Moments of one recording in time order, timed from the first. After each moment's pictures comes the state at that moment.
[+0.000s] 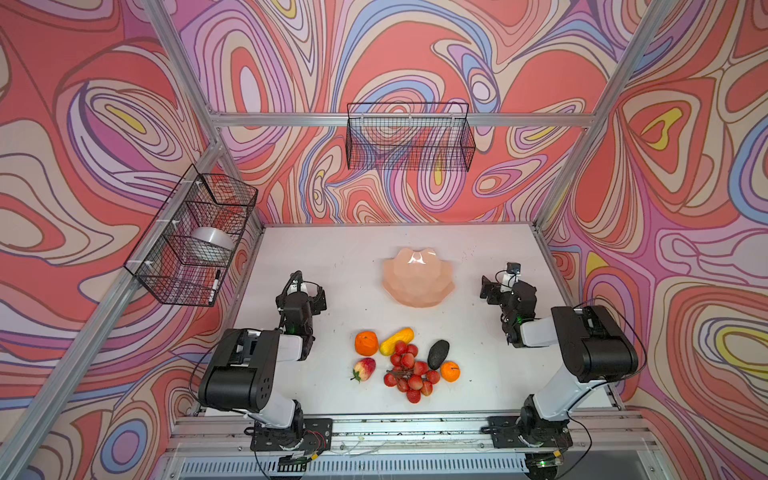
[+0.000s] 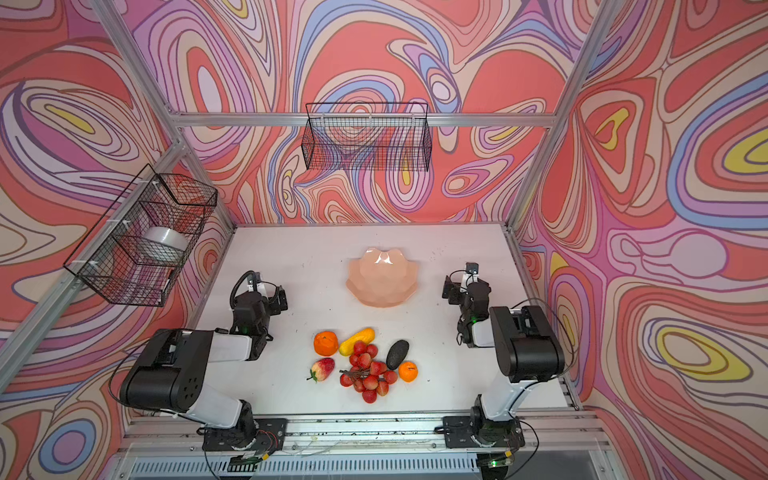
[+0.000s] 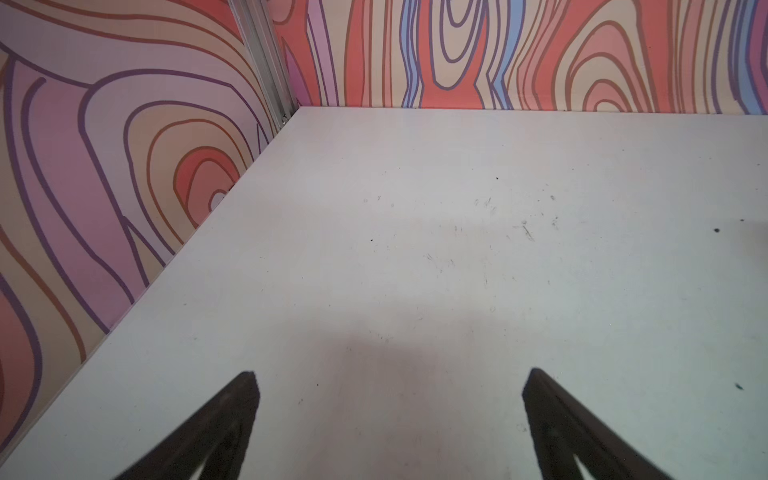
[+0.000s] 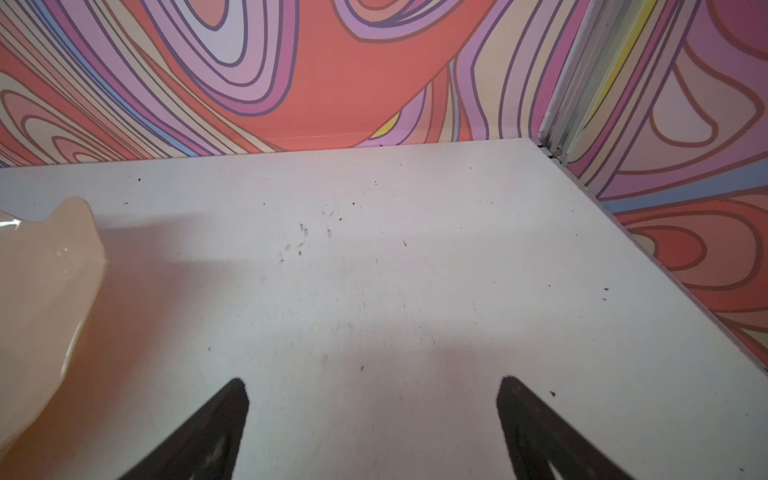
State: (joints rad) left arm -0.05 1.54 0.36 0.82 -0.29 -0.05; right arm 0.00 1.71 0.46 0.95 0.03 0.04
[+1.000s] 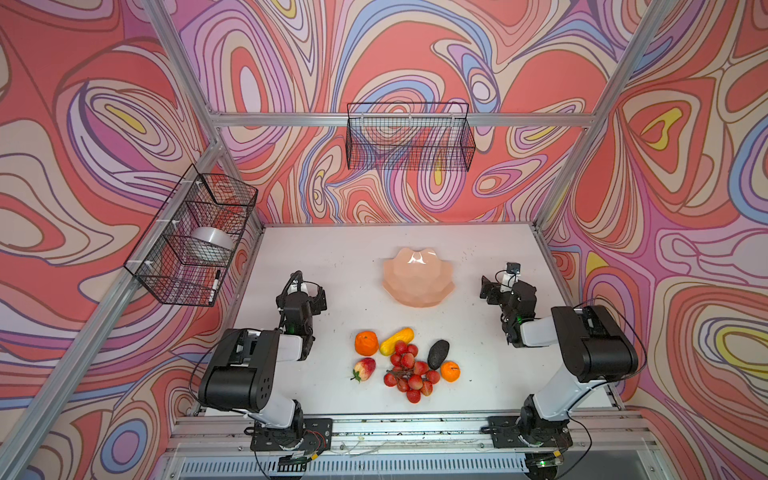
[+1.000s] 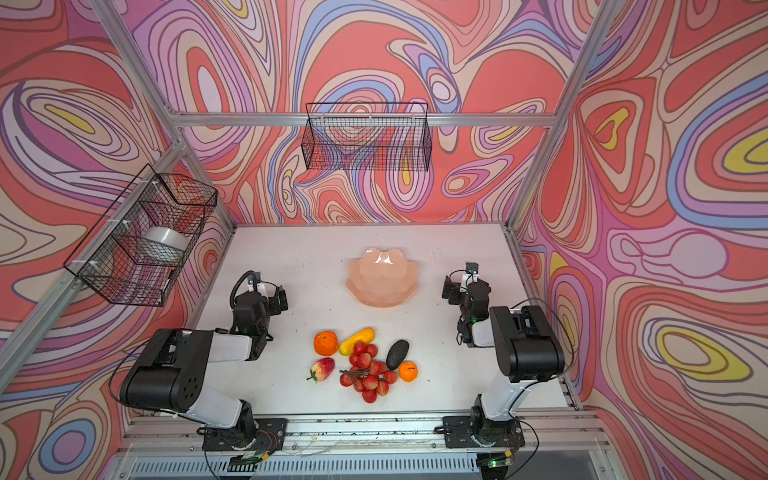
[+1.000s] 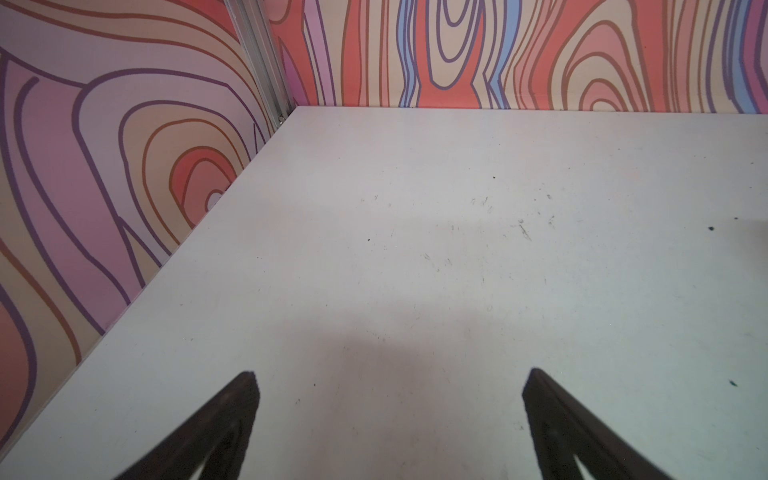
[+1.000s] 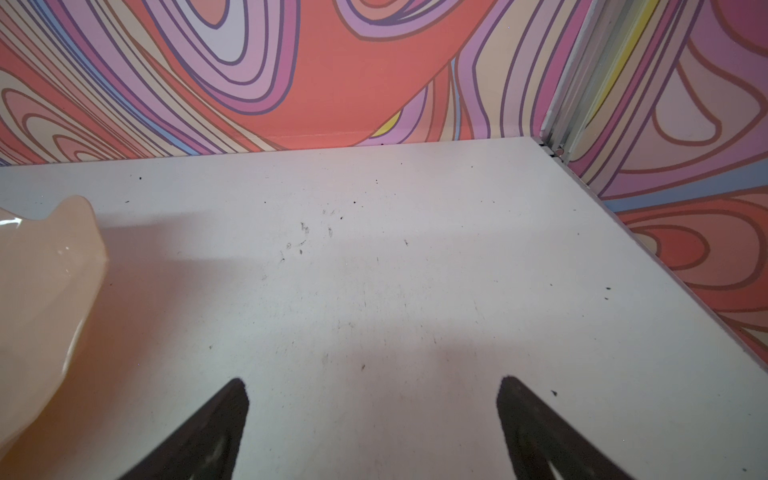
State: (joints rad) left arm -0.05 1.54 0.36 0.82 -0.28 -0.05; right arm 0.00 1.71 0.46 0.95 0.03 0.04
